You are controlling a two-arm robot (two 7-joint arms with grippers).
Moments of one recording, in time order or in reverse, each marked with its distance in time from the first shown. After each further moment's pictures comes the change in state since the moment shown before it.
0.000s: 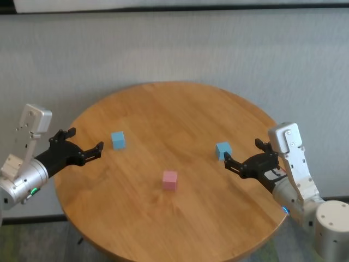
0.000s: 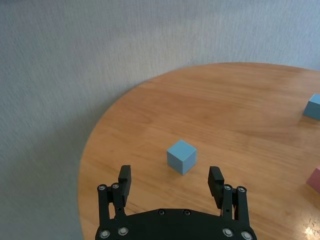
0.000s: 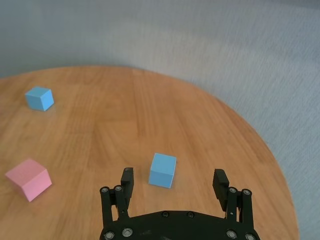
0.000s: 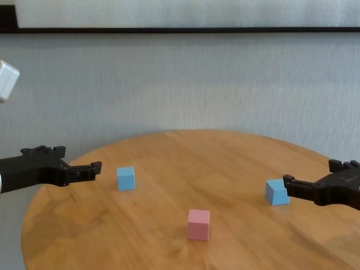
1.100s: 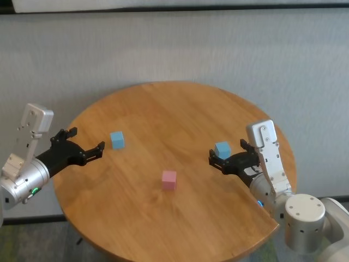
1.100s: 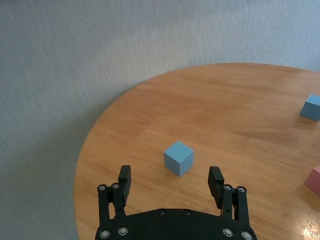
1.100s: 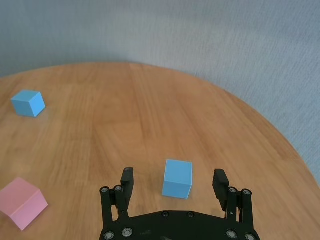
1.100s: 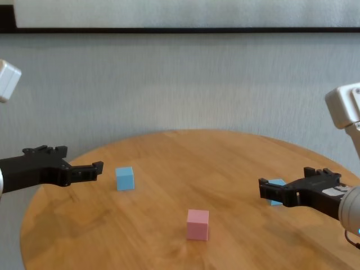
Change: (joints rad) left arm -0.002 -0.002 0.004 0.001 0.001 -0.002 -0.003; right arm 0.080 -0.150 0.006 0.172 -0.062 0.001 -0.013
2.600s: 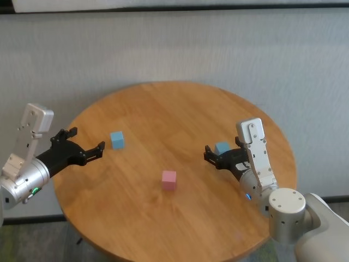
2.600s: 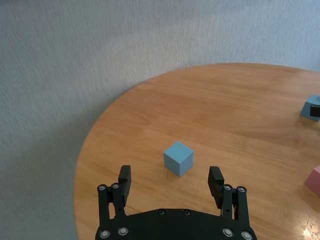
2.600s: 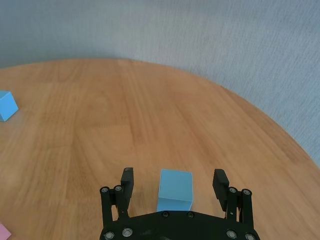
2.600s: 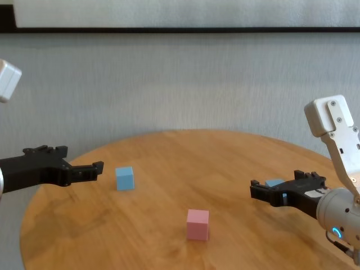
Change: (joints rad) left arm -0.001 0.000 0.001 0.000 0.000 0.000 0.000; right arm 0.107 -0.119 0.035 0.249 -0.080 -0.099 0.007
